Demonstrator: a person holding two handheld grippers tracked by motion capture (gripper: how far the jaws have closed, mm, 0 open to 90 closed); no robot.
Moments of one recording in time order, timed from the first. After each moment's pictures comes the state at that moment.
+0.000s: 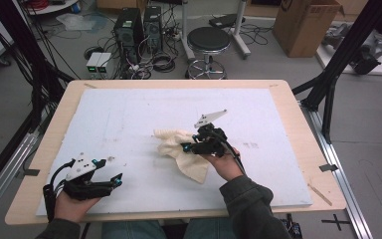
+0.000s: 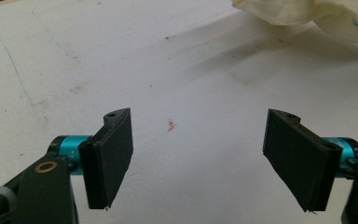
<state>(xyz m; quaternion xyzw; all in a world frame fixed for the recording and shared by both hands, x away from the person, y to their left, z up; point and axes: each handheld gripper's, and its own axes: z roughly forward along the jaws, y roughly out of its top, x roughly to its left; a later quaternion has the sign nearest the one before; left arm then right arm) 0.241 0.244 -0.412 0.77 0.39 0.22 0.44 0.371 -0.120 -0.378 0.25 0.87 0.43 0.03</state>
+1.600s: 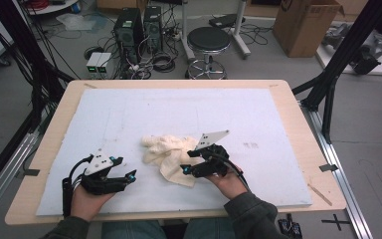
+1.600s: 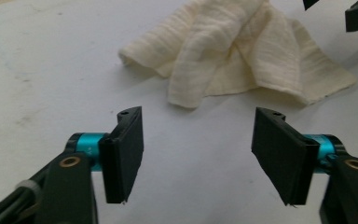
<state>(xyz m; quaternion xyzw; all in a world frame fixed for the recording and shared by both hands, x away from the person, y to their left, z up) 0.259 0.204 -0.416 0.79 0.36 0.20 0.45 0.326 -0.129 -0.404 0.20 0.87 0.44 0.04</state>
